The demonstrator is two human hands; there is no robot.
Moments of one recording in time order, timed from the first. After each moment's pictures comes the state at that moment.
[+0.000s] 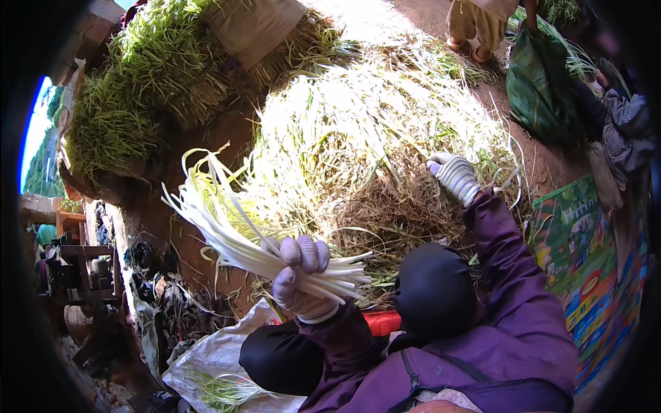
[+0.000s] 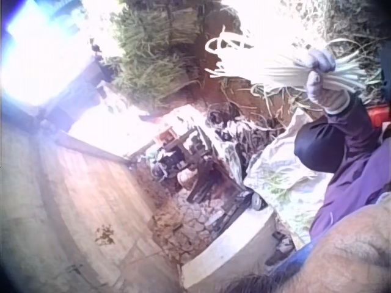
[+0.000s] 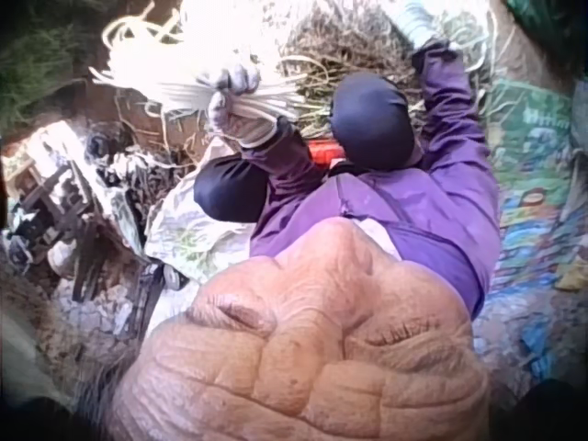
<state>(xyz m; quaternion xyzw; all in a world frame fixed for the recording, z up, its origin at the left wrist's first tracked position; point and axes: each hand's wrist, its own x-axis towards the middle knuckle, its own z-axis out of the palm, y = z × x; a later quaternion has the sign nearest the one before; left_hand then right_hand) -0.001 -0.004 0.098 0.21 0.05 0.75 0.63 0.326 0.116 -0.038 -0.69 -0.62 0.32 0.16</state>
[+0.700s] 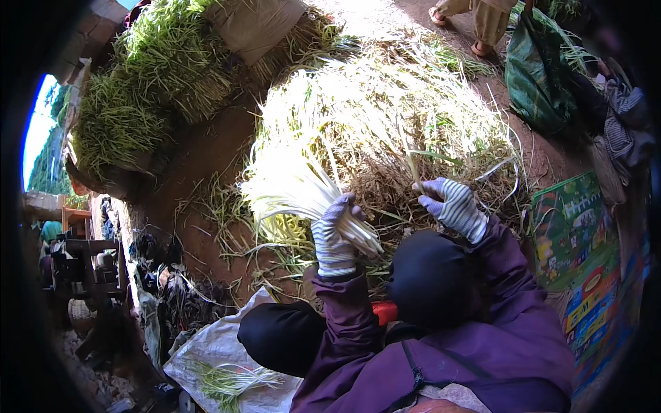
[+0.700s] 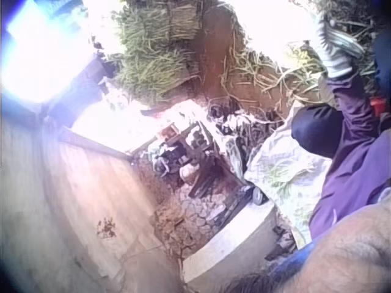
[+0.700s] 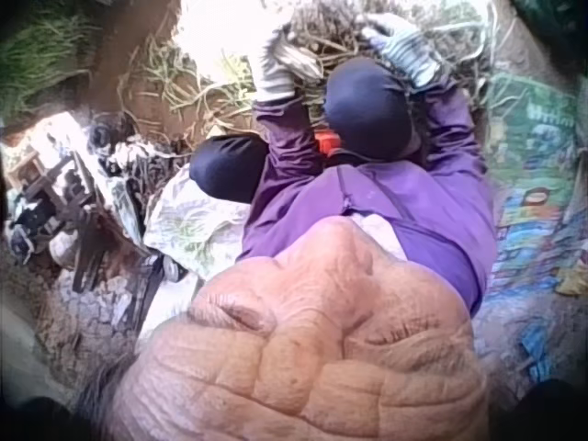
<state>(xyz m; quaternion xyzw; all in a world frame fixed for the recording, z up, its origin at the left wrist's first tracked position) 0.038 0.015 0.020 0.10 0.38 0.59 0.71 0.301 0.012 0.027 -0.56 -0.68 0.36 0.32</state>
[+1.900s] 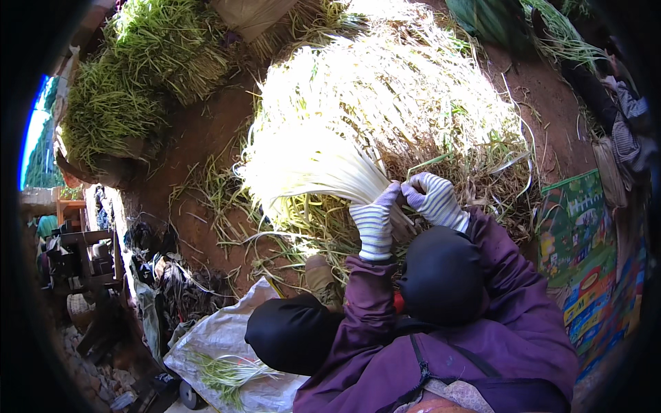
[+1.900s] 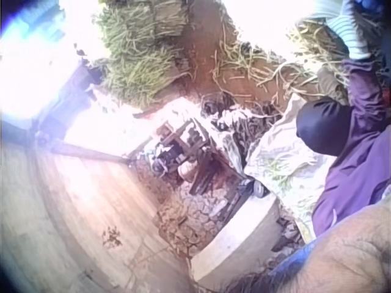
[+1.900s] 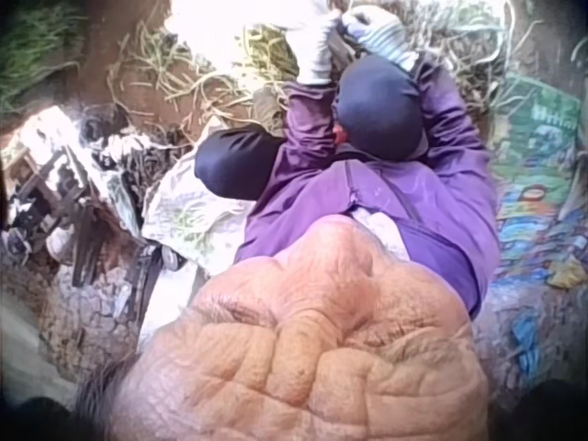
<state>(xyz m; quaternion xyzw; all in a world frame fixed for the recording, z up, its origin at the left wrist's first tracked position) 0.092 0.023 -0.009 0.22 0.52 0.58 0.59 0.233 0.030 -0.011 -0.58 -0.65 0.33 0.37</state>
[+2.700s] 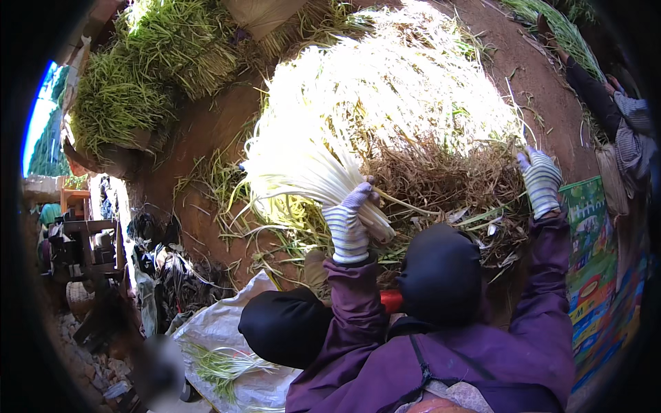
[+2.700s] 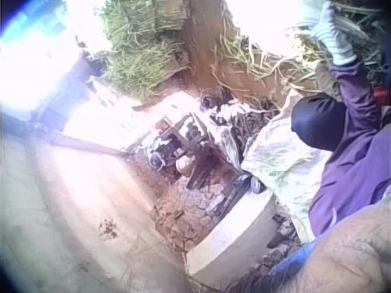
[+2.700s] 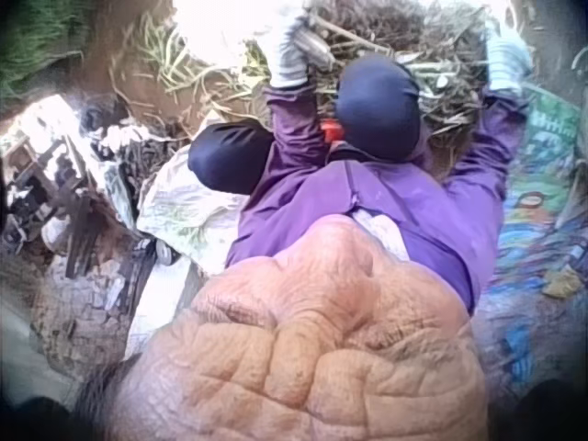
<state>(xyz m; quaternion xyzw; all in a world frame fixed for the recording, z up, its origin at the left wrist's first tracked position) 0.051 0.019 0.022 0.16 0.42 0.65 0.61 0.459 0.028 0.027 -0.77 -0.63 -0.11 0.02</state>
